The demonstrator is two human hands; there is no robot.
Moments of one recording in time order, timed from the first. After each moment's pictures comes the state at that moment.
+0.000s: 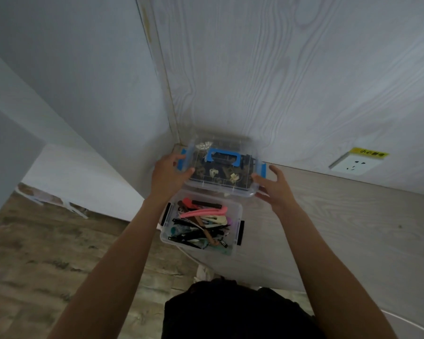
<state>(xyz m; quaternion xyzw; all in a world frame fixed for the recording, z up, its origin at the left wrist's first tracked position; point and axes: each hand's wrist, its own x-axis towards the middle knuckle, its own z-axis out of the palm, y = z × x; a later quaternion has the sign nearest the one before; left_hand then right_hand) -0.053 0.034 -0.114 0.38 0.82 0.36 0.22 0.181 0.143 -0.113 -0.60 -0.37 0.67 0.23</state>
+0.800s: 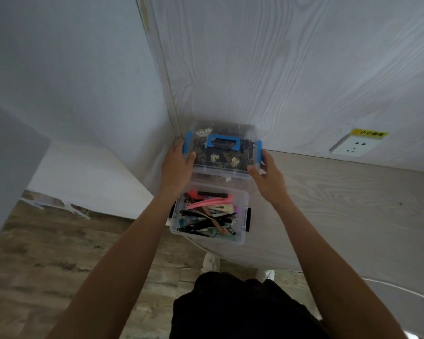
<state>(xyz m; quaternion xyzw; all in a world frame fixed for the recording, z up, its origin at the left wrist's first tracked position) -0.047 0.043 -0.115 0.42 0.83 0.31 0.20 0.170 0.116 -0.120 -0.53 -0.69 0.44 0.21</state>
